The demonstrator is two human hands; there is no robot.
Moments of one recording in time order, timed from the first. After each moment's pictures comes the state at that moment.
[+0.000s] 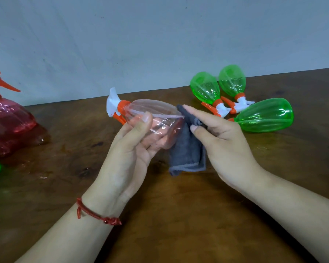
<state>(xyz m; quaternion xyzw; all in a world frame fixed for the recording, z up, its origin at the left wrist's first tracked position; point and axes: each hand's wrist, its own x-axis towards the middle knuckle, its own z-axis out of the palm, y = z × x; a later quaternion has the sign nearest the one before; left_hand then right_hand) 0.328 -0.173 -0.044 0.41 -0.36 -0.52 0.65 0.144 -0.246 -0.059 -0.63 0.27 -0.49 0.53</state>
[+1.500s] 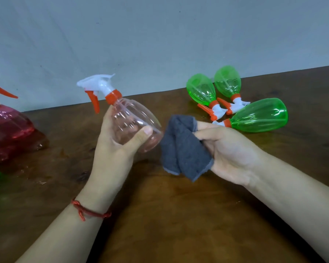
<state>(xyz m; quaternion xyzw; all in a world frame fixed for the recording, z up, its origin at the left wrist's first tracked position) 0.348 -0.178 -0.052 0.54 -0.49 -0.27 0.63 0.132 -0.256 -0.046 -0.45 0.24 -0.30 0.81</state>
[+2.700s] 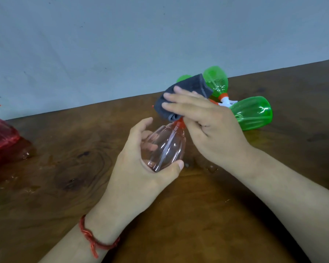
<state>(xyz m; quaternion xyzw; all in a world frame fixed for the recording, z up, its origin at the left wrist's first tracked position) 0.294 -0.160 -0.055 0.62 -0.62 -0.19 0.44 0.122 -0.272 -0.033 -0.85 0.25 -0.44 0.09</state>
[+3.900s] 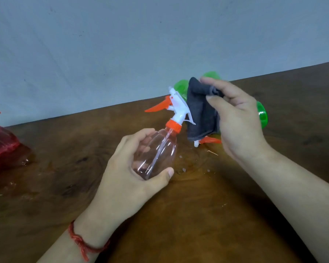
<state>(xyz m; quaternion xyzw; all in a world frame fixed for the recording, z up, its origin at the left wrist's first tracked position) 0.310 -0.161 -0.055 0.59 -0.65 -0.16 0.46 0.103 -0.293 -0.029 -0.55 0.31 -0.63 0.45</state>
